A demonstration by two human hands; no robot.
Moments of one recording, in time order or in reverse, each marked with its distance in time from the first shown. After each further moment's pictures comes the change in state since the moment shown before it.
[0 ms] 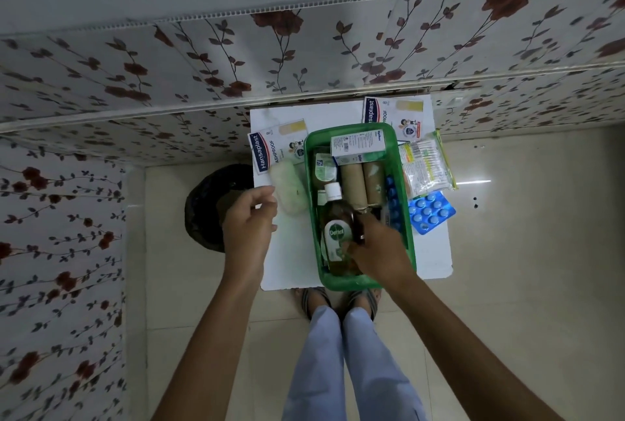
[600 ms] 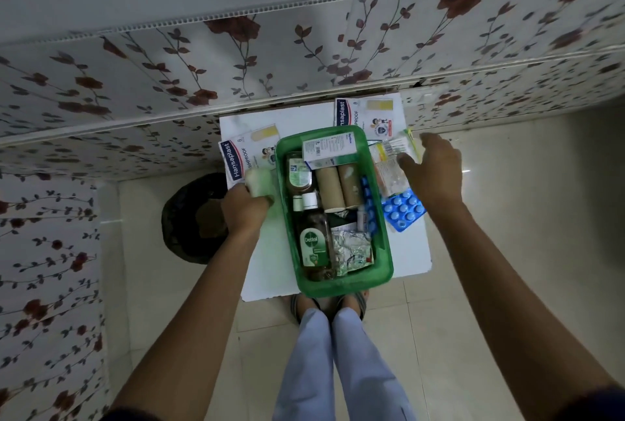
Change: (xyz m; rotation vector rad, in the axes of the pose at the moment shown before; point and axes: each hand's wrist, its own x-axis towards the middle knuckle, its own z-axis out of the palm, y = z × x) left_hand 0.084 -0.032 0.044 0.409 0.038 -0.092; right_hand 0.073 0.041 -0.097 -0.056 0.535 0.057
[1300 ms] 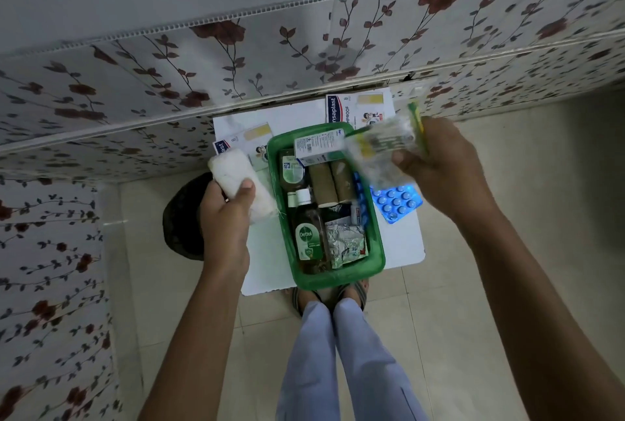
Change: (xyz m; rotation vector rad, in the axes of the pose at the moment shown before) left_hand -0.086 0.038 -0.045 -0.584 -0.028 0.072; right_hand -0.042 -0.030 -0.075 0.108 -0.111 -0.249
